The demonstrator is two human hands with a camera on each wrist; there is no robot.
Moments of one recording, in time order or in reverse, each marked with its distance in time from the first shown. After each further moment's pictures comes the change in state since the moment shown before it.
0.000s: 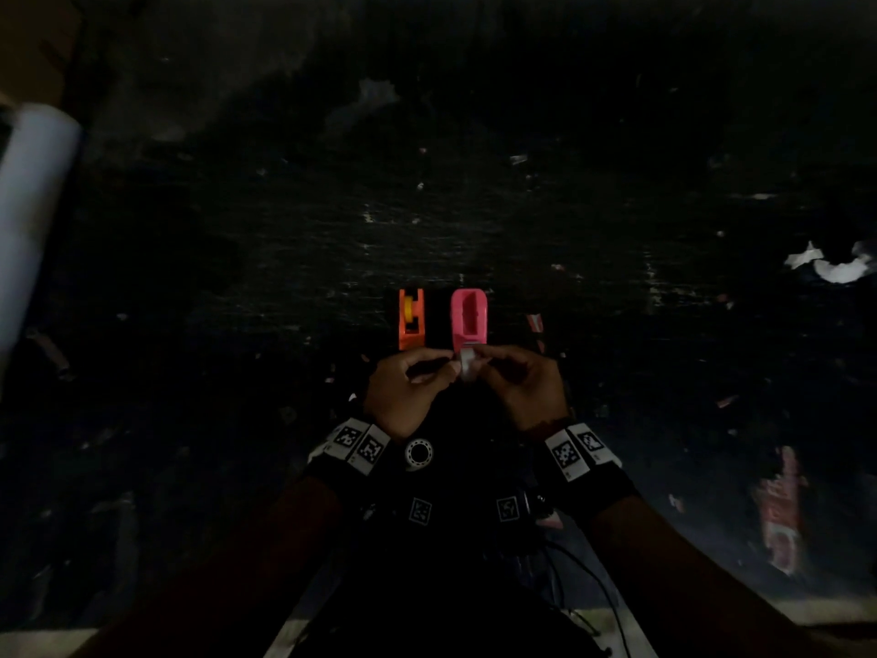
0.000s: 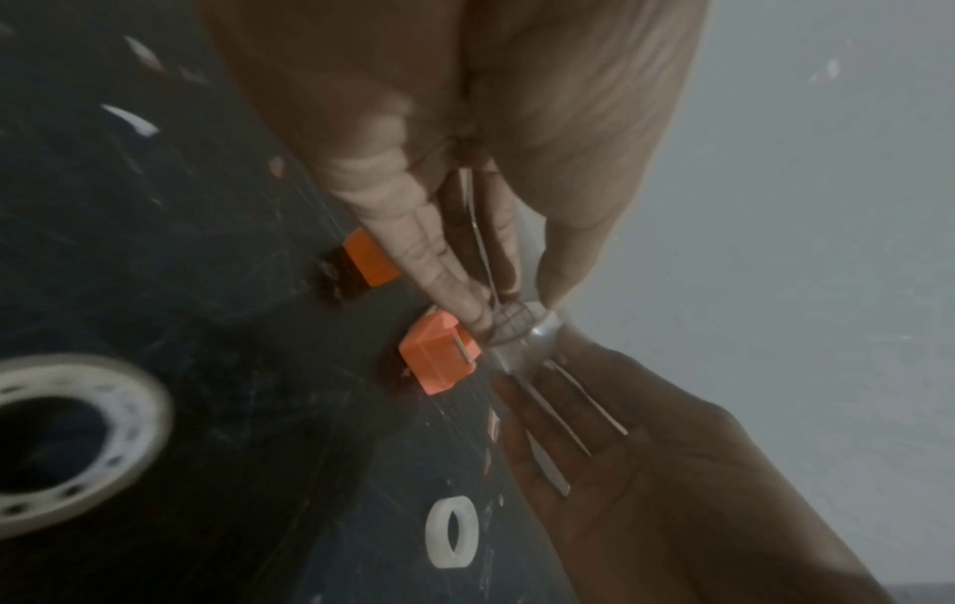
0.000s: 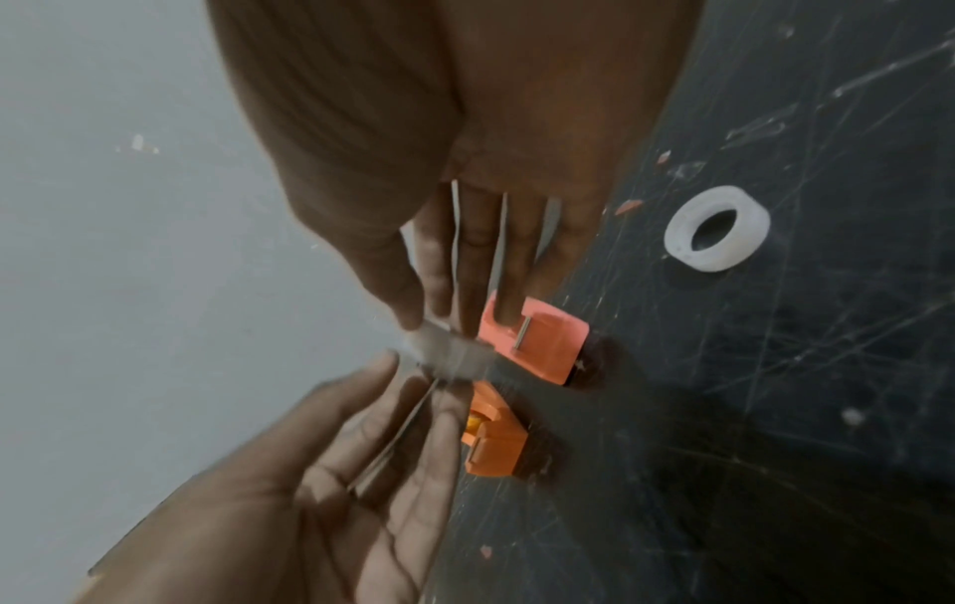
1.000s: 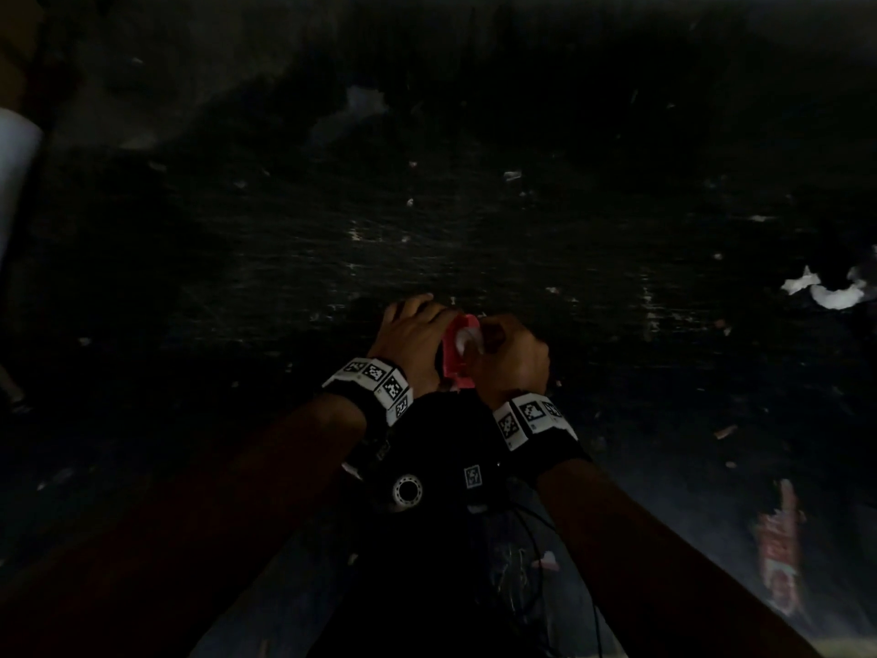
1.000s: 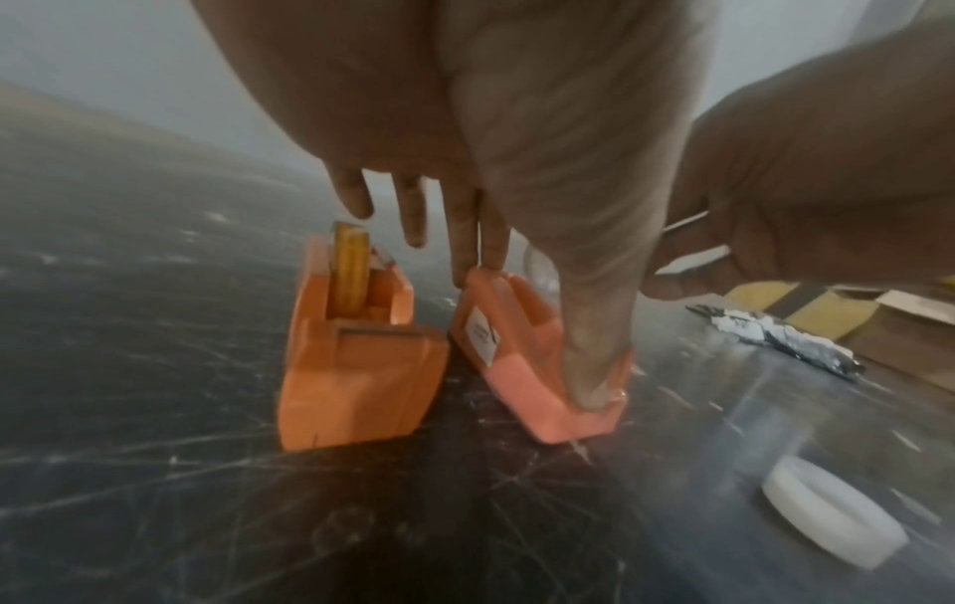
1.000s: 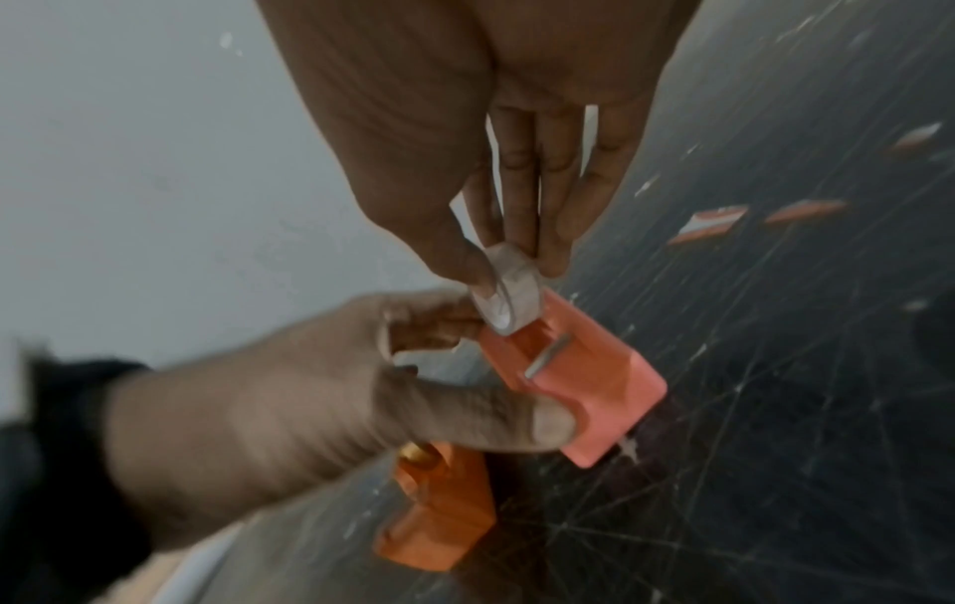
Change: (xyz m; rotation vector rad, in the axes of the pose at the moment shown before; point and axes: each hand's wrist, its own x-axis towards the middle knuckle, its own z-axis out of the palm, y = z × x) left_hand 0.105 0.036 0.002 1.288 -0.289 0.415; right_hand 0.073 -0.028 0.021 -0.649 0.218 0.111
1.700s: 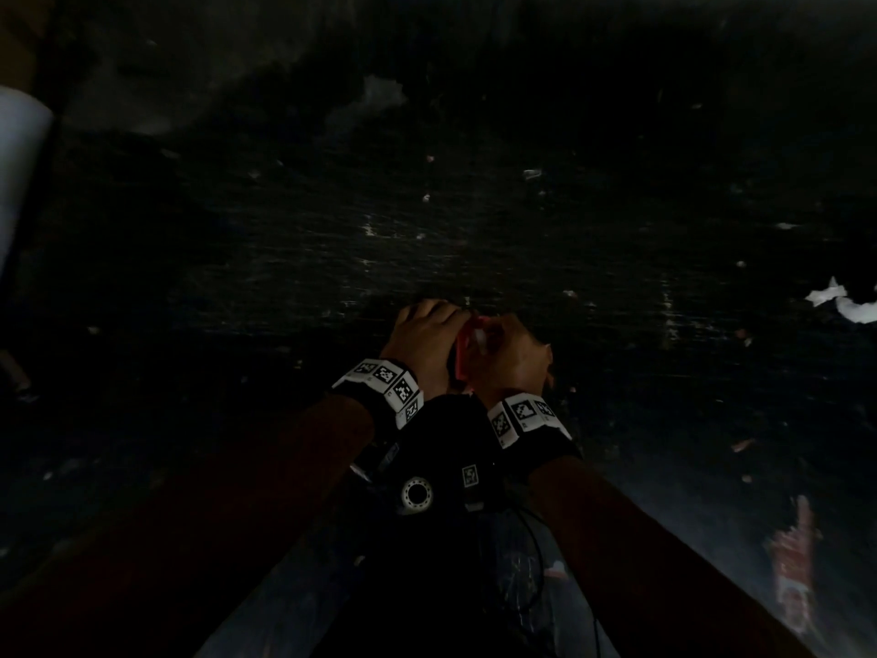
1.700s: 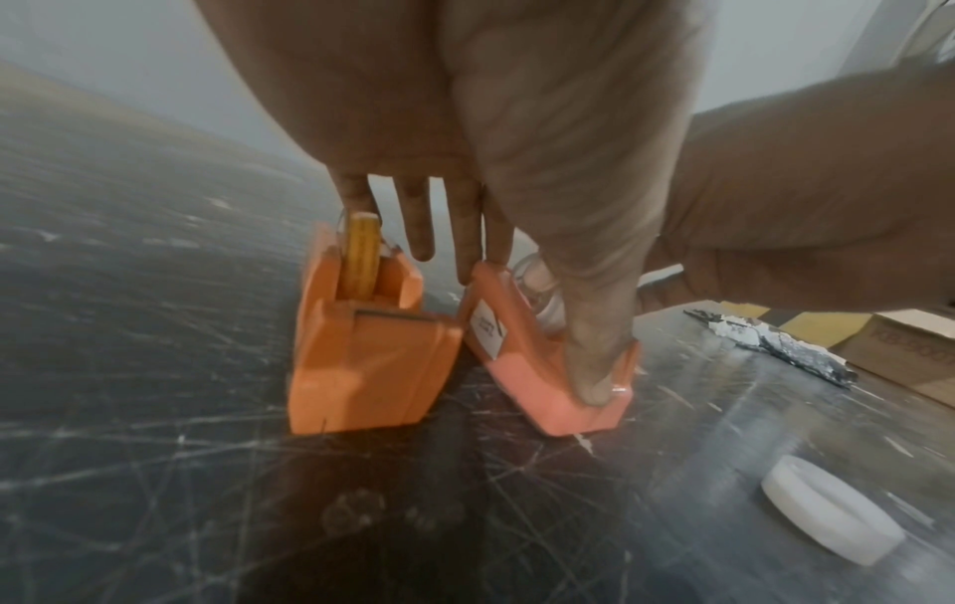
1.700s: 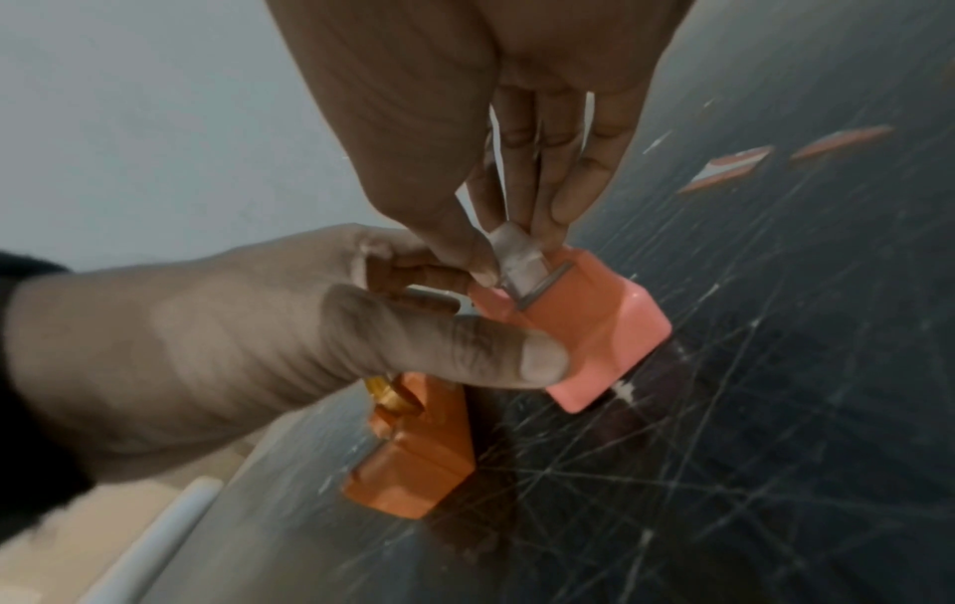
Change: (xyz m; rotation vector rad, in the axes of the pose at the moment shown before) left_hand 0.001 -0.006 0.003 -0.075 0.010 0.014; right_hand 0.005 -0.009 0.023 -0.022 0.060 -0.036
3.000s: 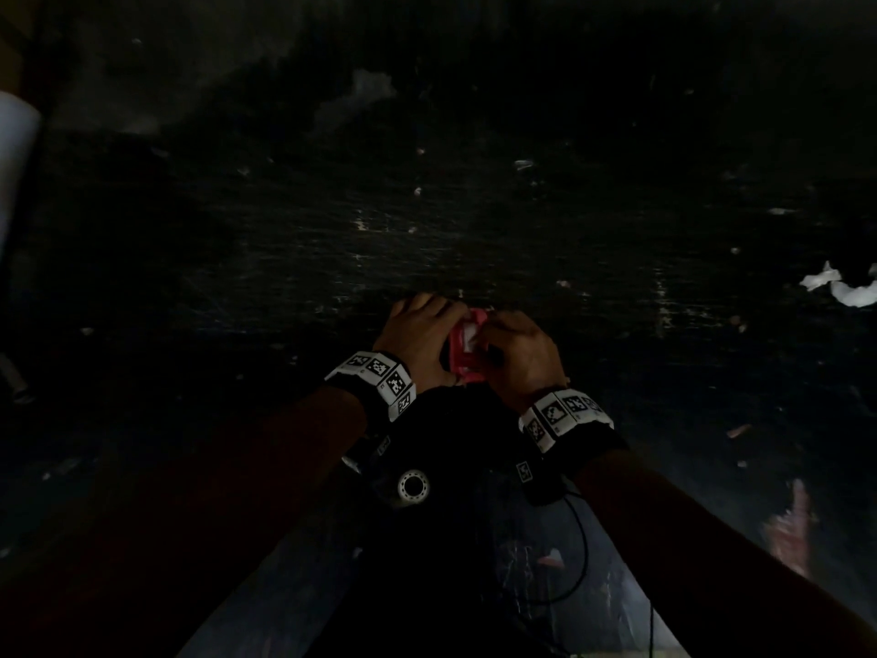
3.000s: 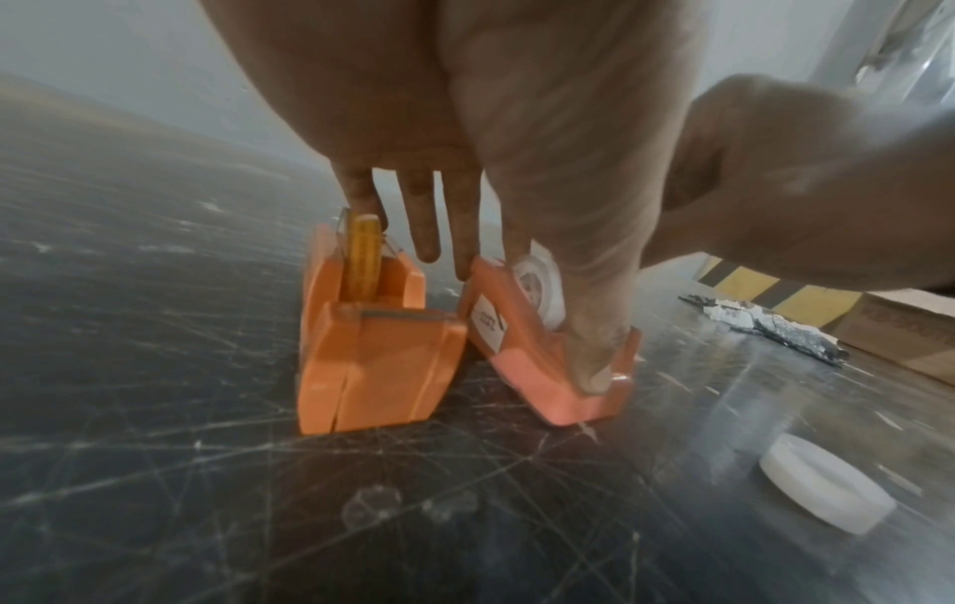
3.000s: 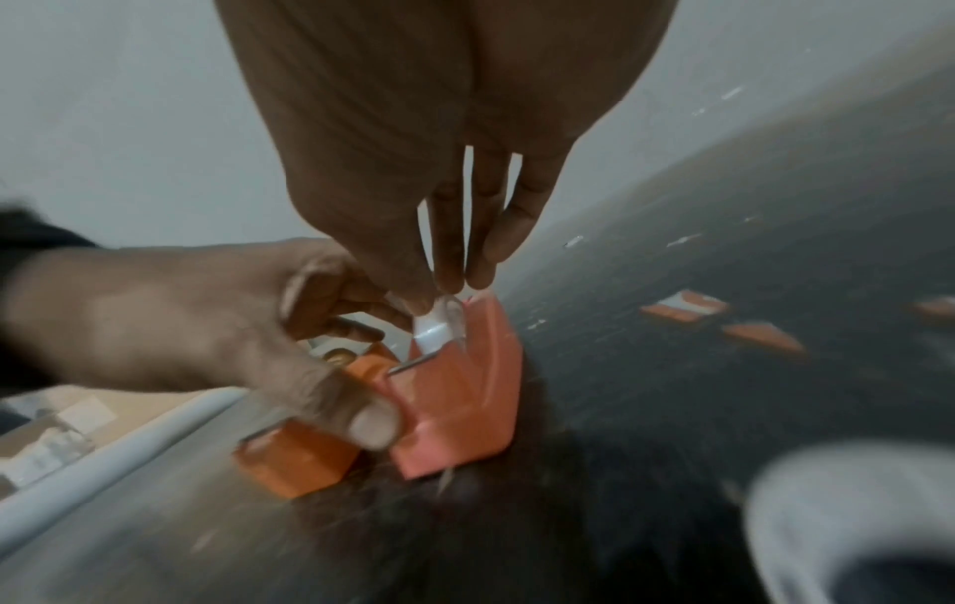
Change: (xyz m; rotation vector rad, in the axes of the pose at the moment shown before) left_hand -0.001 0.001 0.001 0.013 0.014 0.028; right_hand 0.010 0.040 -0.027 -0.199 -0.201 -0.602
